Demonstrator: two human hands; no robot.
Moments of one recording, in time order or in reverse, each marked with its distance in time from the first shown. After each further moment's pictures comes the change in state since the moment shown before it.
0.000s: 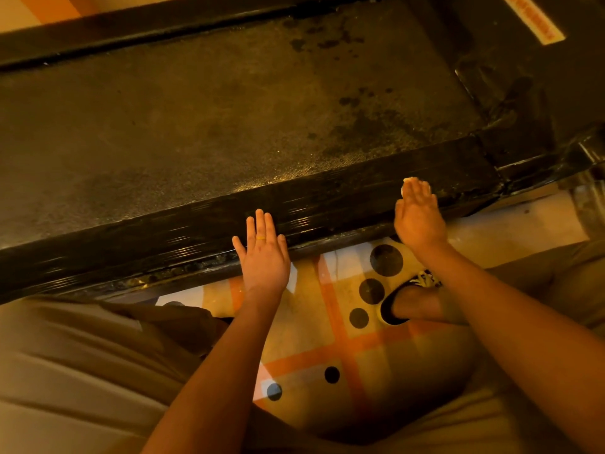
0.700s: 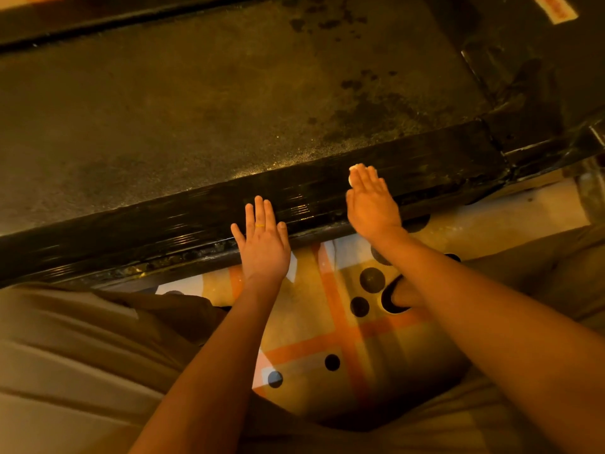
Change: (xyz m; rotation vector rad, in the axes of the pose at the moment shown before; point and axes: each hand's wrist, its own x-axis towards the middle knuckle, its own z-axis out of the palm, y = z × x) left_hand 0.001 -0.003 0.003 -0.010 0.007 0.016; right_hand -0.013 -0.083 0.016 0.016 -0.034 -0.224
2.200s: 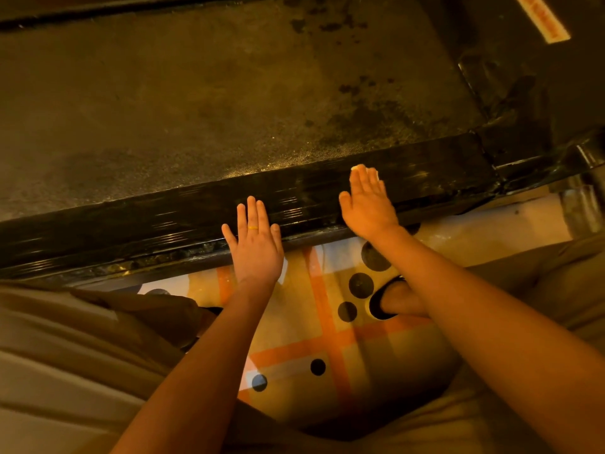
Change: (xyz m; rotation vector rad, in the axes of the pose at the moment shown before) left_hand -0.002 0.006 0.001 -0.010 0.014 -0.021; right_hand 0.013 0.011 -0.012 0.086 -0.086 0.037
